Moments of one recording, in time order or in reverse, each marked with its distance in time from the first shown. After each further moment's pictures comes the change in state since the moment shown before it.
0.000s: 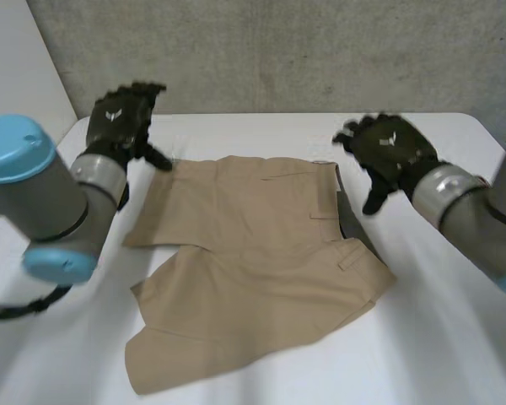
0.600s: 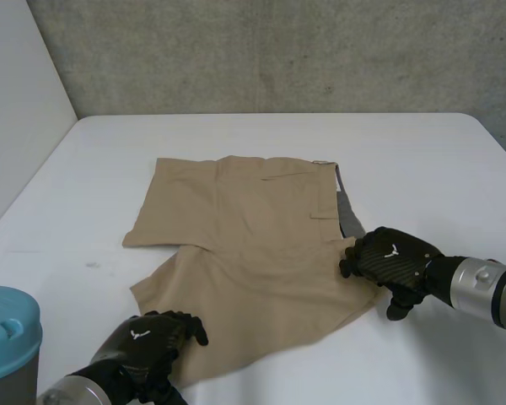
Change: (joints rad) left arm -0.246 0.399 -0.587 -0.543 -0.010 -0.108; right arm -0.260 0.078 0.284 0.239 -0.437 -0.541; left_hand 0.278 0.262 0.254 0.250 0.234; right_hand 0.237 0.297 0.304 0.283 0.253
